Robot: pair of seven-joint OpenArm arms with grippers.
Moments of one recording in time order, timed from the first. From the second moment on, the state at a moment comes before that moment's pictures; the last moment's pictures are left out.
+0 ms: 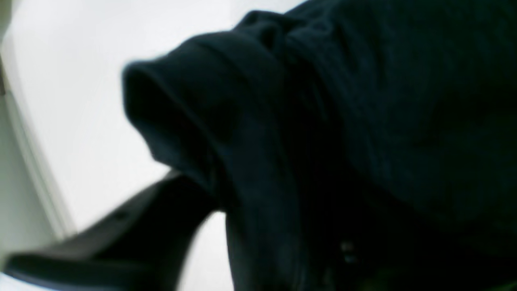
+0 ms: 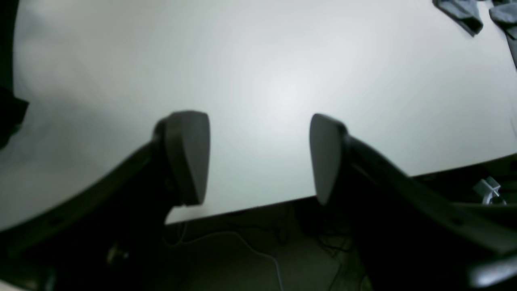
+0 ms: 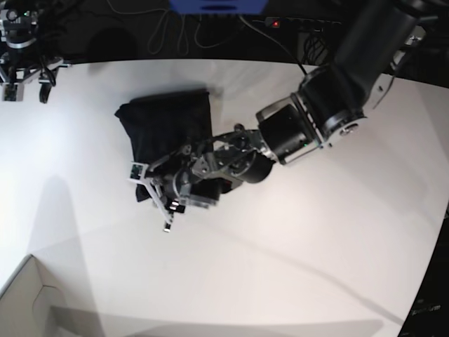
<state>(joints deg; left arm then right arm) -39.5 3.3 66.5 52.6 14.3 -34.2 22.4 -24.5 -7.8 55.6 114.1 -3.4 40.1 -27.0</state>
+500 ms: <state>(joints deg) -39.6 3.3 43.2 61.6 14.6 -34.3 23.0 -24.6 -7.5 54.1 114.1 -3.5 40.1 -27.2</state>
